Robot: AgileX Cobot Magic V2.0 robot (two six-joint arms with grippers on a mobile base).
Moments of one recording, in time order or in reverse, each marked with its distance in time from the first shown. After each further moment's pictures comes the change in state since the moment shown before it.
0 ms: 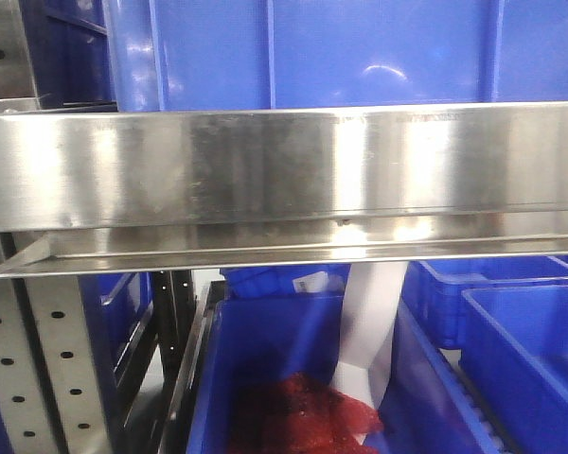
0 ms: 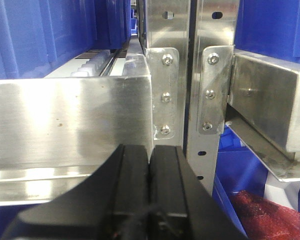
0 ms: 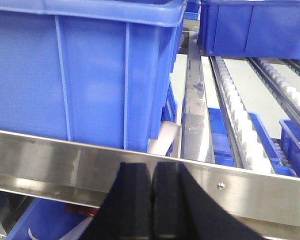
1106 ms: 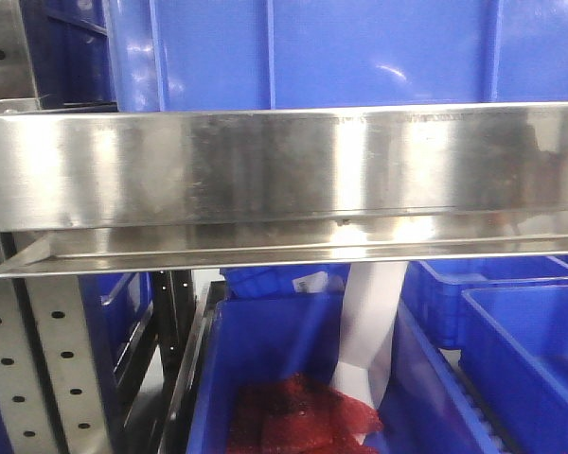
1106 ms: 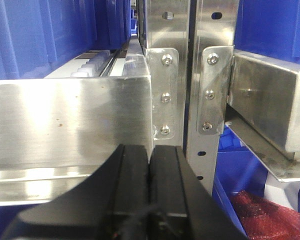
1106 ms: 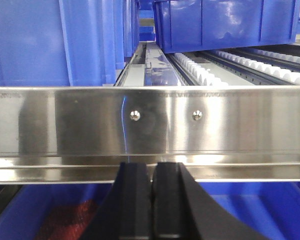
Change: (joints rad) left arm 0.000 0.000 0.000 0.000 0.000 0.000; right arm -0.341 -0.286 0.557 0.328 -0.449 -0.253
